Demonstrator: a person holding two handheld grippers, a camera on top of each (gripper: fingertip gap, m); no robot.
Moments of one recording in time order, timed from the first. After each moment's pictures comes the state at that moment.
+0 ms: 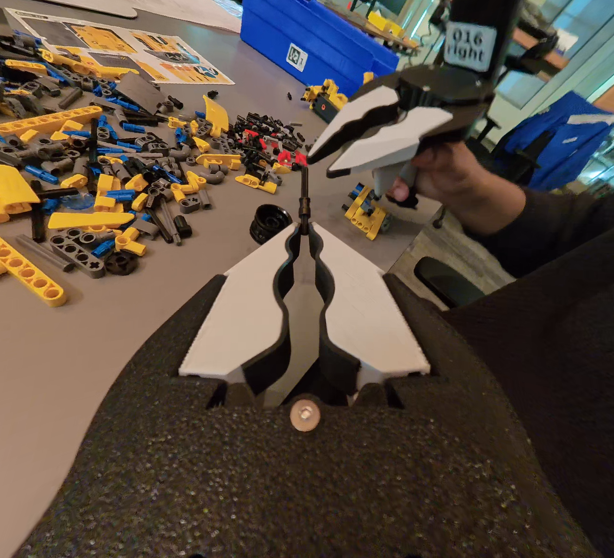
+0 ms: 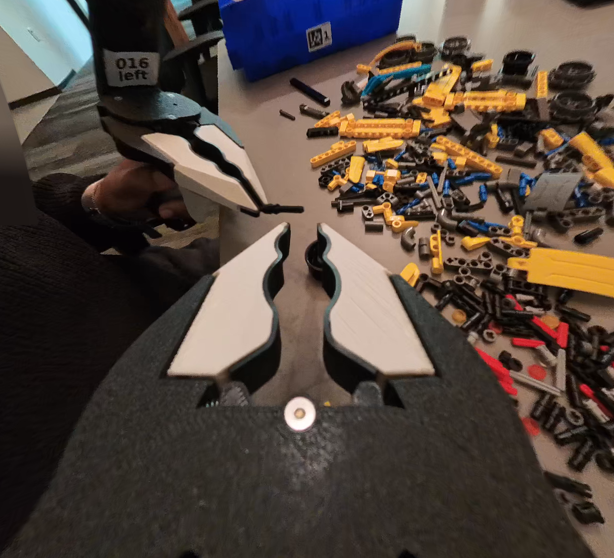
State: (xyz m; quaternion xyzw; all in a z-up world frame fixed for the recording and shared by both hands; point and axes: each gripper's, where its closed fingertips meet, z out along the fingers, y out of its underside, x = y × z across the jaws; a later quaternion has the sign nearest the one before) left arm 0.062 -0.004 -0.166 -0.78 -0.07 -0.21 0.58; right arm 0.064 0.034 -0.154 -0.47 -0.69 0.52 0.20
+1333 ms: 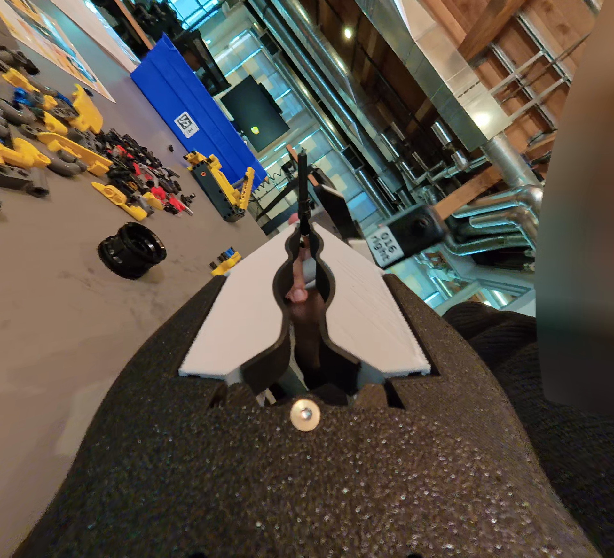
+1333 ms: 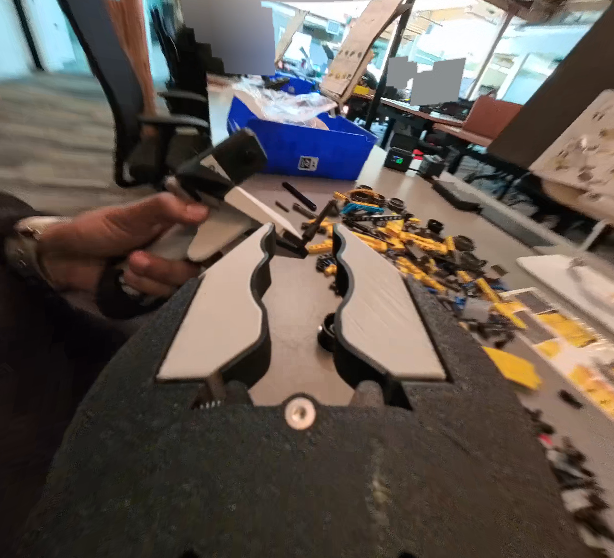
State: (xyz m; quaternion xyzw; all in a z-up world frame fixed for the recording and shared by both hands) left arm 0.090 -0.001 -0.115 -0.57 -0.19 -0.50 0.63; right arm 0.085 -0.011 -0.100 -0.32 -0.65 0.53 0.44
